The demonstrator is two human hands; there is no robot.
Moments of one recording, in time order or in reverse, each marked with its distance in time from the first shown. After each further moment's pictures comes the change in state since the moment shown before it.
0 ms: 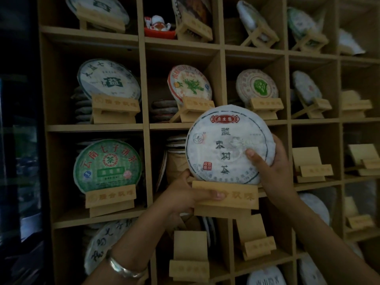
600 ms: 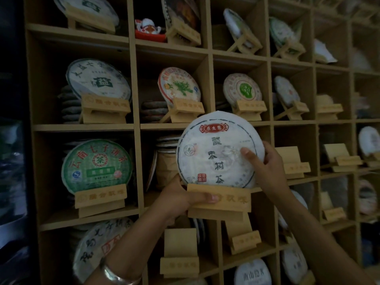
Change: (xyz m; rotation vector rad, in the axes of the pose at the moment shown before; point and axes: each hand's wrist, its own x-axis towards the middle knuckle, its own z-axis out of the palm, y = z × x) left_hand -0.016 -0.008 0.011 -0.073 -0.032 0.097; right_hand -0.011 -0.019 -0.016 -0.206 0.013 0.045
